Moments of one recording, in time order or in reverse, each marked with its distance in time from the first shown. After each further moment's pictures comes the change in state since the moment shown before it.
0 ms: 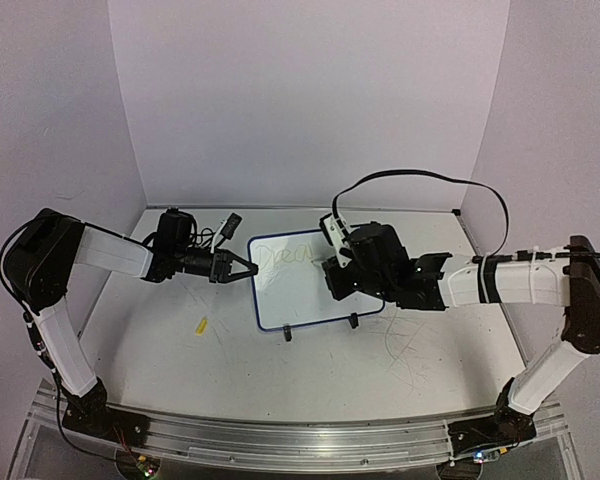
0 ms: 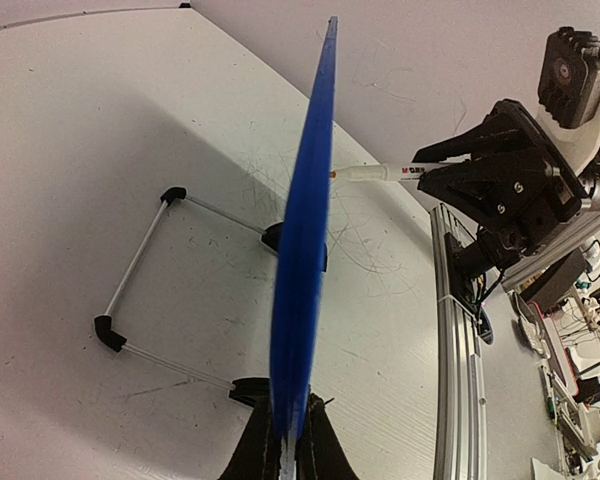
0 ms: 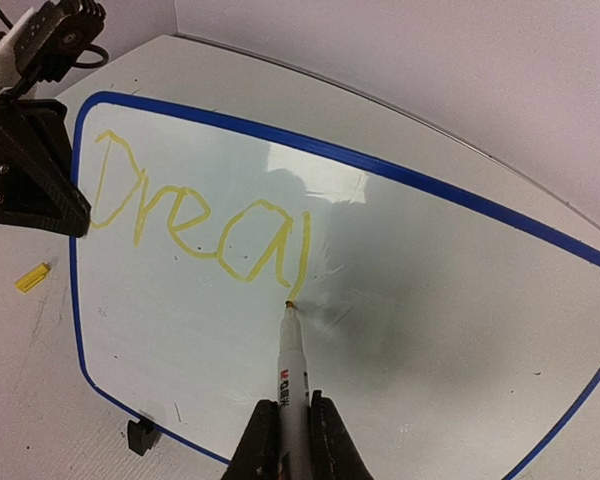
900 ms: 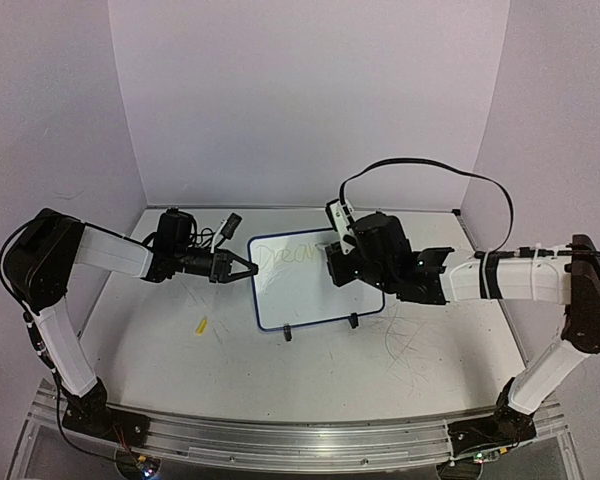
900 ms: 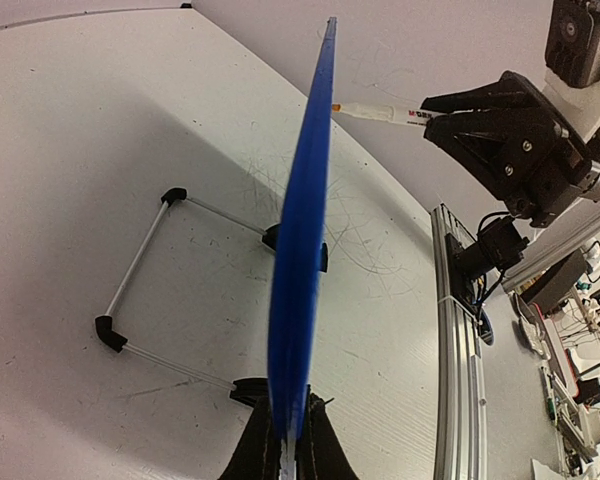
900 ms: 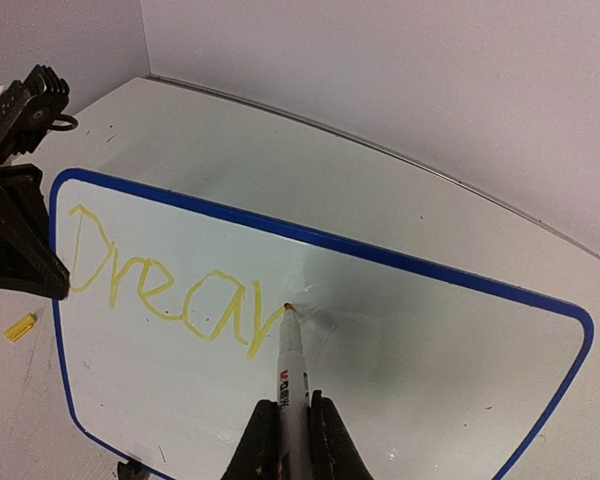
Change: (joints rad) left arm 0.000 0.000 0.000 0.000 -0.002 -0.001; right arm -0.024 -0.001 0.026 0.050 0.054 -0.004
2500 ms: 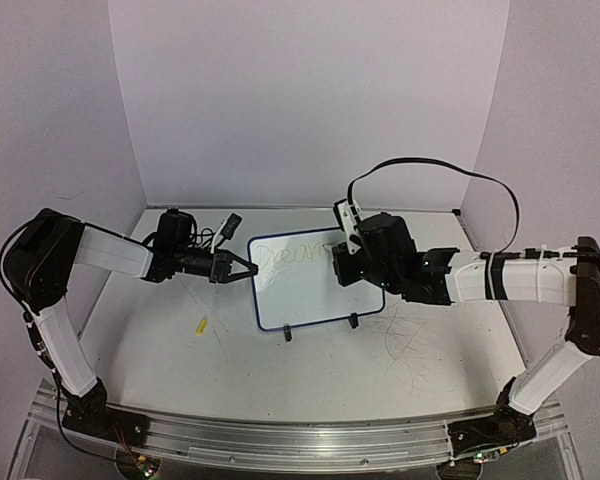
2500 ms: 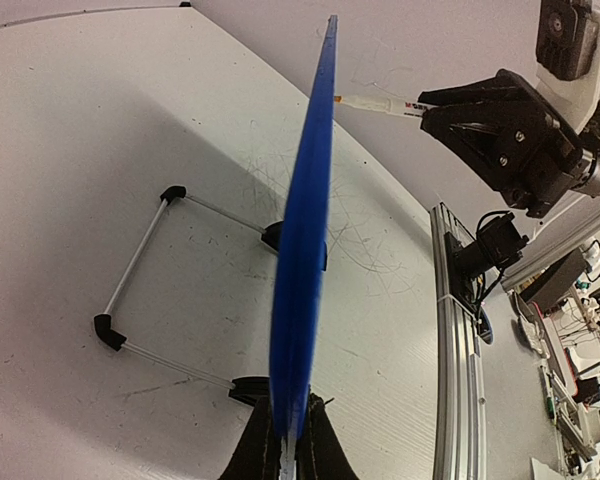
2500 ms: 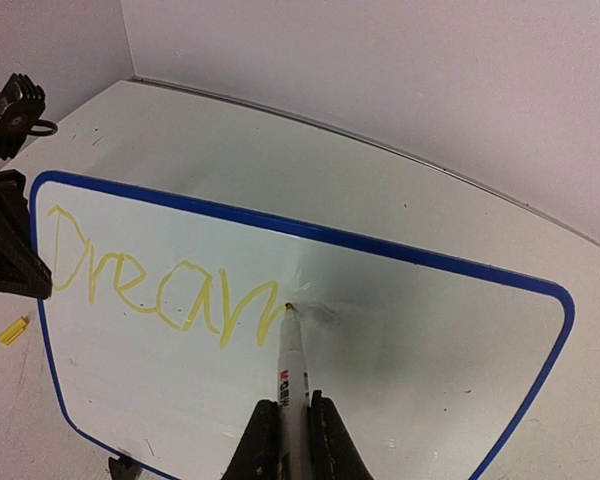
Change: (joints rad) left arm 0.000 0.000 0.000 -0.005 0.003 0.003; right arm -0.011 -0.028 -0.024 -0.019 0.017 0.034
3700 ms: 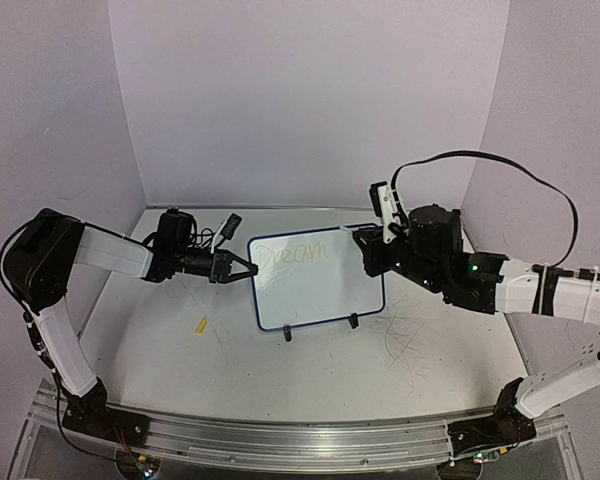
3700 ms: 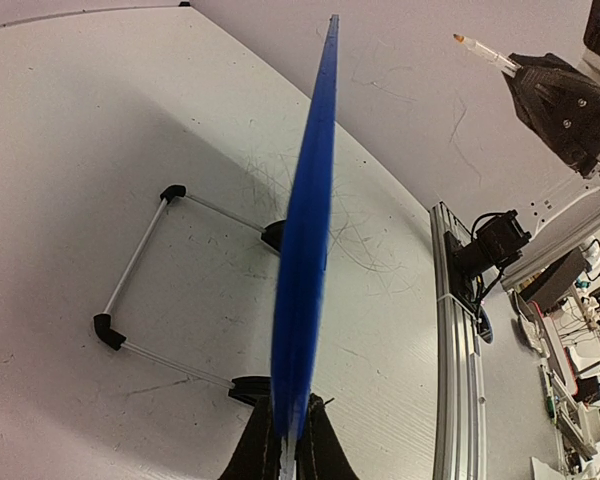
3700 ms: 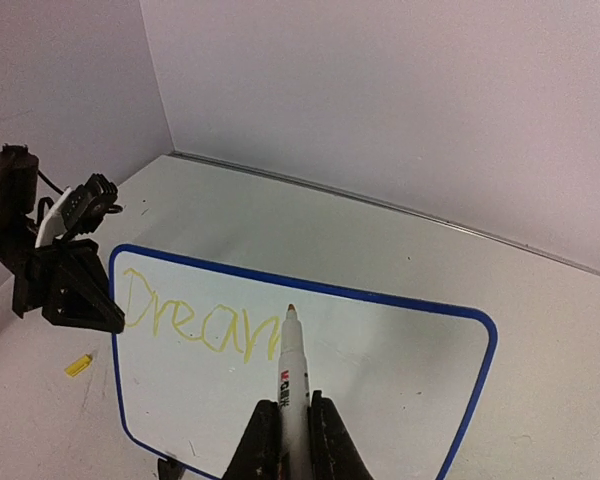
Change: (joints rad) left arm 0.000 0.000 0.000 0.000 0.001 0.002; right arm -0.021 -0.270 -0.137 0.049 -0.087 0.008
